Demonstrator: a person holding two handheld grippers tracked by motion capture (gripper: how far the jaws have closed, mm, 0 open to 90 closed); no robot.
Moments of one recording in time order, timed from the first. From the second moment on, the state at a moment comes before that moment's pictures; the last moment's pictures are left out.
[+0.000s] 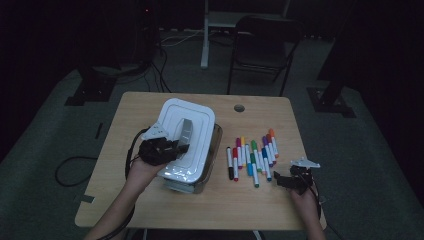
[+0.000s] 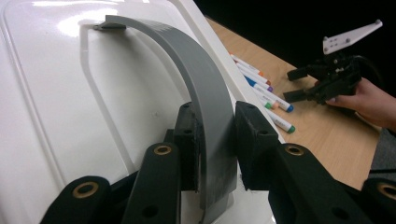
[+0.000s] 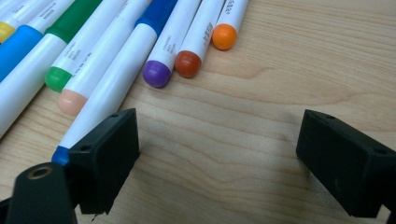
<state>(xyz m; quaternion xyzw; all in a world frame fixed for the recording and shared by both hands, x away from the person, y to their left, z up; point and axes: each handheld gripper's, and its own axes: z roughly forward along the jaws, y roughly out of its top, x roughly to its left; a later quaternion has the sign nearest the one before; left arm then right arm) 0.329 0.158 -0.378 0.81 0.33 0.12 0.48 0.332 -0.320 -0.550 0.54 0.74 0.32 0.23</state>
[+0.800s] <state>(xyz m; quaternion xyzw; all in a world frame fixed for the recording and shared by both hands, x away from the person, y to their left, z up) 0.326 0.258 -0.370 0.76 0.39 0.14 0.51 0.332 -0.320 -0.550 0.54 0.74 0.32 0.23</state>
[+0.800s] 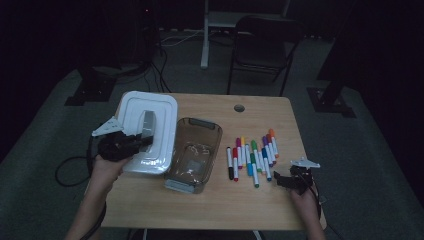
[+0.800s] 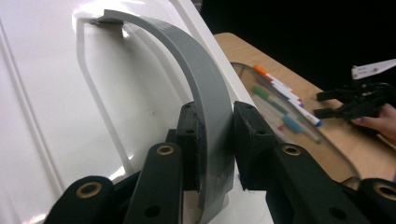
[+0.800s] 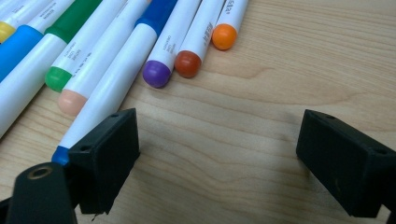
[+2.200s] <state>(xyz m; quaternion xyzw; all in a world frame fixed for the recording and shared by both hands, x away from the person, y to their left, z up) 0.360 0.304 -0.509 0.73 0.48 0.08 0.49 0.332 -0.320 -0.550 0.54 0.74 0.32 0.23</state>
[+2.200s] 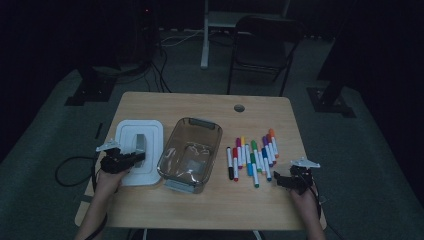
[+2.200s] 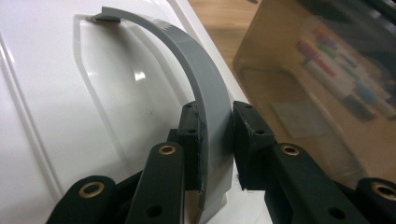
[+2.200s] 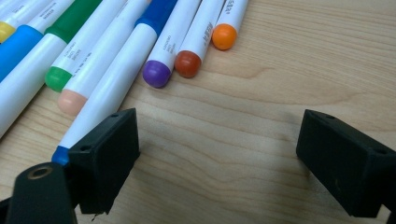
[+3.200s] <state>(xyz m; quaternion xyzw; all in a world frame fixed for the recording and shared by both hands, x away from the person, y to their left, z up) 0.353 0.300 -0.494 0.73 0.48 0.15 0.46 0.332 -0.320 -0.550 0.54 0.74 0.32 0.23</state>
